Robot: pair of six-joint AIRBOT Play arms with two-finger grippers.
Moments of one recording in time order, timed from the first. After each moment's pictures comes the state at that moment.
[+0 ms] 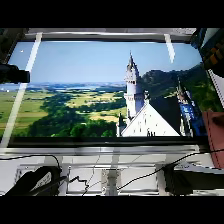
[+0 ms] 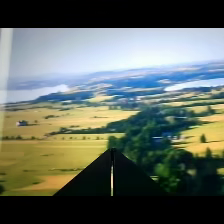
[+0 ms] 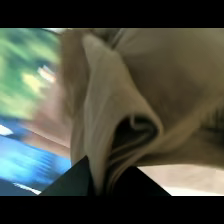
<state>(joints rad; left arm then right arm) 0.00 -0.99 1.37 1.77 -1.13 -1.44 -1.06 -1.48 1.80 -1.65 1.60 1.87</state>
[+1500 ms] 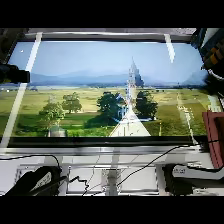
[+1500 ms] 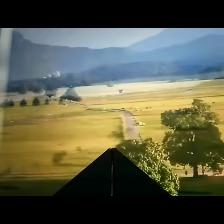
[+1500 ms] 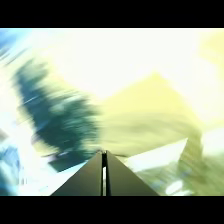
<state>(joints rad) 0.00 -0.99 1.37 1.77 -1.13 -1.44 -0.40 -1.43 1.57 -1.26 1.43 1.61</state>
